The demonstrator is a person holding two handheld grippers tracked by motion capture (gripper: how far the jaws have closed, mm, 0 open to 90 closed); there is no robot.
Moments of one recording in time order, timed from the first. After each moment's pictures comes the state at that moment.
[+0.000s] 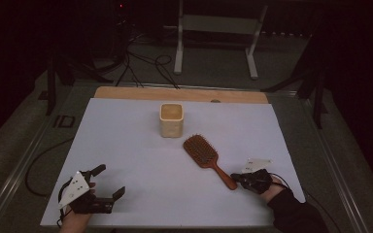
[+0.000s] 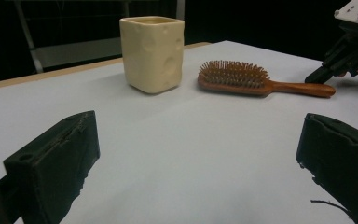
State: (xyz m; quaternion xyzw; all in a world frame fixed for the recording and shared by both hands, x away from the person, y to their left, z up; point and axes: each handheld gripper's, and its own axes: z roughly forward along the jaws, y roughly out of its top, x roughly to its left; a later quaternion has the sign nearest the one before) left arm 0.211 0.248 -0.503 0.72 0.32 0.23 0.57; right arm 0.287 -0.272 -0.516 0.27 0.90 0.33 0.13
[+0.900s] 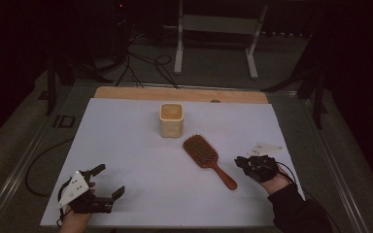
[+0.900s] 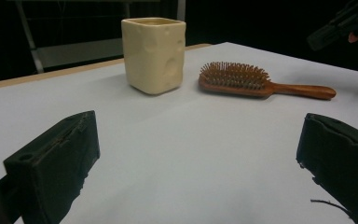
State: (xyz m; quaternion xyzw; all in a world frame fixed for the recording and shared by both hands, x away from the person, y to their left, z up) left arm 0.211 0.248 -0.504 0.72 0.32 0.23 0.57; right arm 0.290 -0.262 -0.450 0.37 0.84 0.35 0.18
